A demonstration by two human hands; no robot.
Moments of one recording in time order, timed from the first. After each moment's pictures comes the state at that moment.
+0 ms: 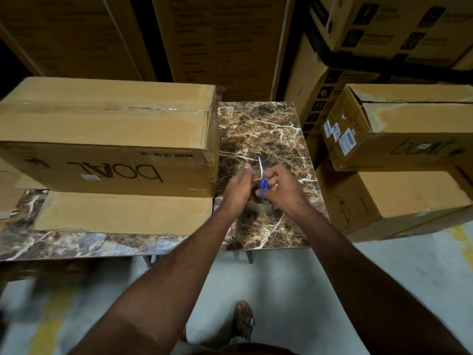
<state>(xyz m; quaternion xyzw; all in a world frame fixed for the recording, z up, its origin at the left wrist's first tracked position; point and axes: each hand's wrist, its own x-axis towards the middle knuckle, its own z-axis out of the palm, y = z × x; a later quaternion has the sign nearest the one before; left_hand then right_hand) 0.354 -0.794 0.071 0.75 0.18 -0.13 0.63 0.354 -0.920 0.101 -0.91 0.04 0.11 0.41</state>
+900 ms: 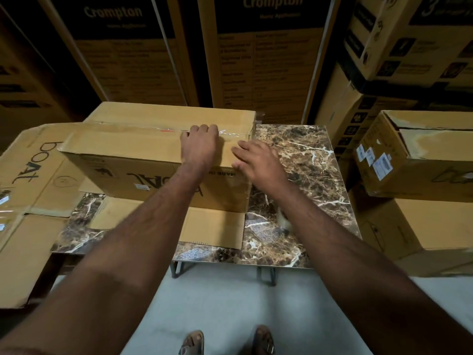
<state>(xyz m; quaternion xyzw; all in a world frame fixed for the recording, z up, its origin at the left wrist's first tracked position) 0.404 -0.619 0.182 0.99 0.08 0.11 0.02 0.402 -0.798 0.153 -0.92 -0.29 -0.07 0.27</state>
